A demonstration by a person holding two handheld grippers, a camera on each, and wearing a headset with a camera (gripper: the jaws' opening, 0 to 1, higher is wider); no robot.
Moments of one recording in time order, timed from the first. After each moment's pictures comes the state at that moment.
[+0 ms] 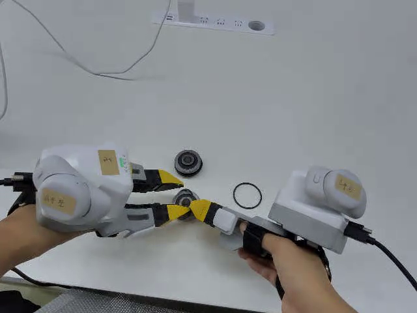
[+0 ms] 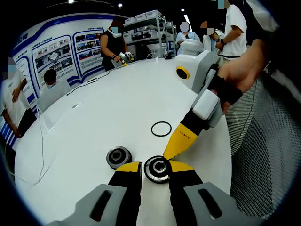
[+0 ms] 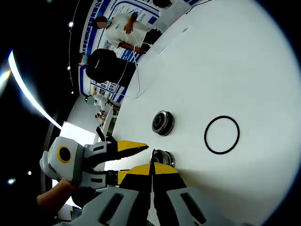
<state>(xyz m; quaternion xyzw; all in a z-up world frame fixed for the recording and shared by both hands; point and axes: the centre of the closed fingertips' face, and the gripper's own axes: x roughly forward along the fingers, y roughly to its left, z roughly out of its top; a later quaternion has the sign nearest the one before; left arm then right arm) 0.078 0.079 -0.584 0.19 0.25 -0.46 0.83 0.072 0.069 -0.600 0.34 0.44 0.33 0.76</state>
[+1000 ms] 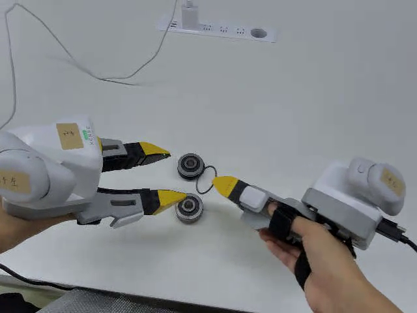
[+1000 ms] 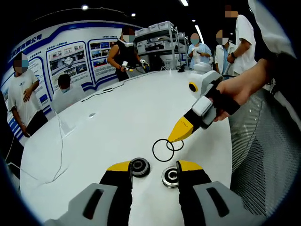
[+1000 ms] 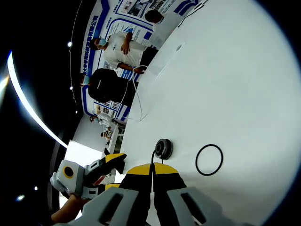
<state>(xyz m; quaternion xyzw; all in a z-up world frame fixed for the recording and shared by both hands) 0.091 0.096 -0.539 0.16 0.21 -0.42 0.87 0.105 0.029 -0.572 0.41 0.39 0.30 0.77</state>
